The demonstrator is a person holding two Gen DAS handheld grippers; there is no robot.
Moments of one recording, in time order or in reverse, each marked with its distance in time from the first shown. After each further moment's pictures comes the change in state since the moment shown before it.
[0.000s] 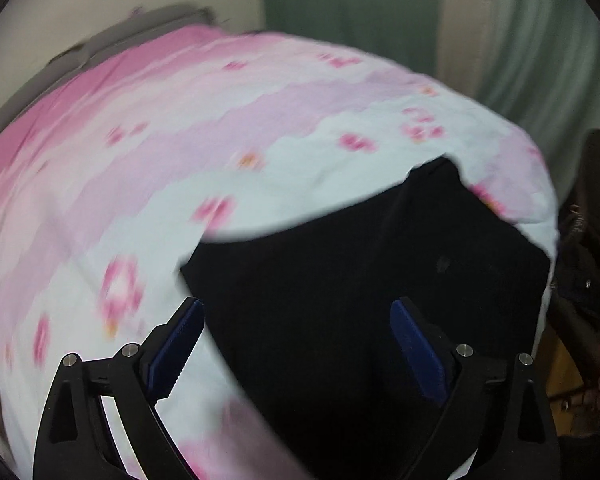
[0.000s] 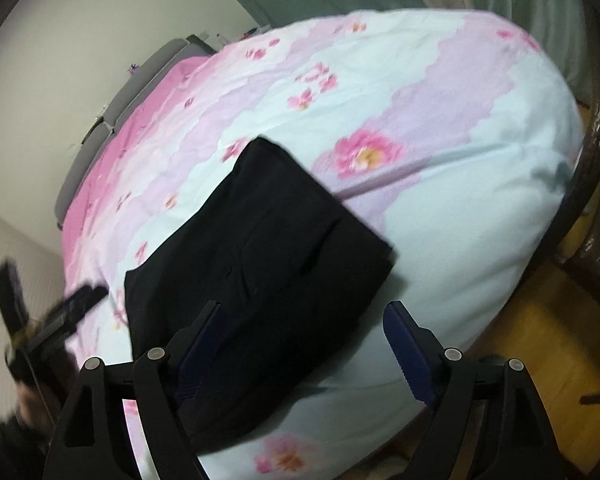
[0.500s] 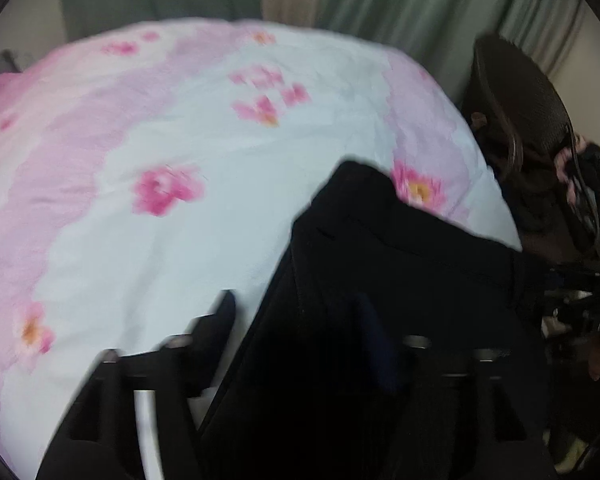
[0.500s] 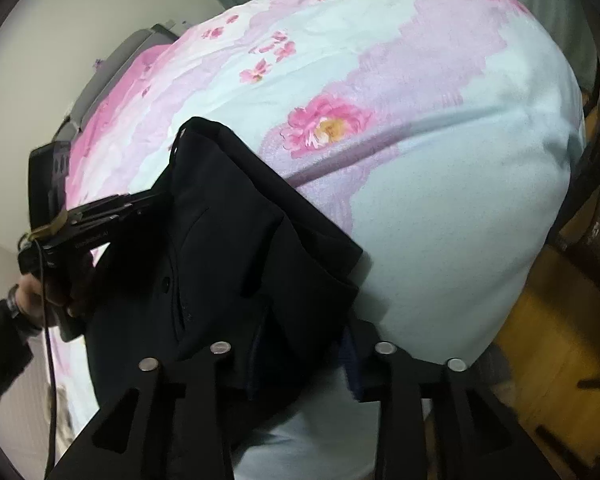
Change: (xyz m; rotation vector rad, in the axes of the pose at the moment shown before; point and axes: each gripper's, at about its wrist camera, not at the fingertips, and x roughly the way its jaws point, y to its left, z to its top) left arm 0.146 -0.098 0.125 0.494 0.077 -0.487; right arm 0.053 -0.022 0.014 0.017 0.045 -0.117
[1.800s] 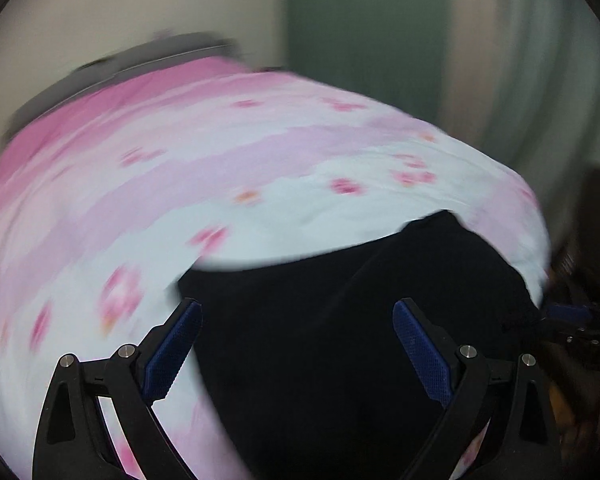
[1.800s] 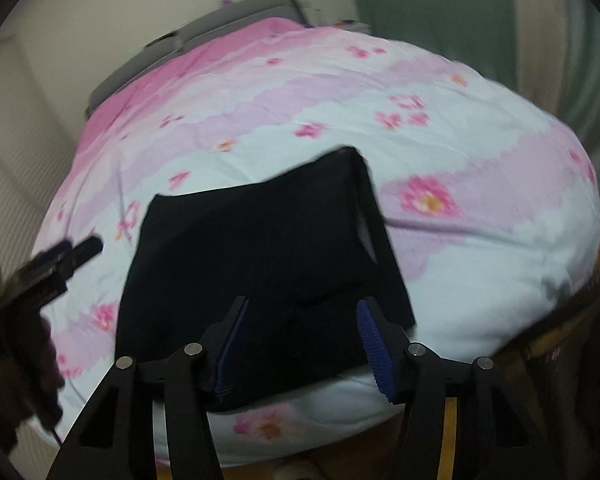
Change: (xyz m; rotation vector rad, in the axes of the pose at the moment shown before) left arm -0.164 -0.078 -0.124 -0.429 -0.259 0.475; right arm -0.084 0.071 -0.026 -0.446 -0.038 0.046
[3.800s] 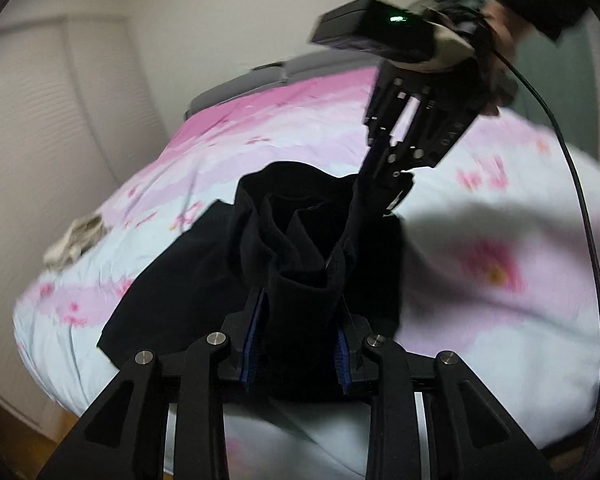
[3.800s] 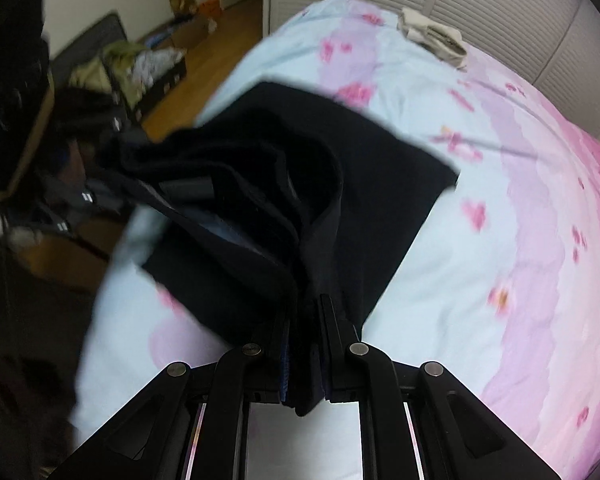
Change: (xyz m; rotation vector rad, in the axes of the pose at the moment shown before) left arm 0.069 -0.282 -0.026 -0.298 -0.034 0.823; right arm 0.125 0.039 0.146 -2.093 0.277 0.890
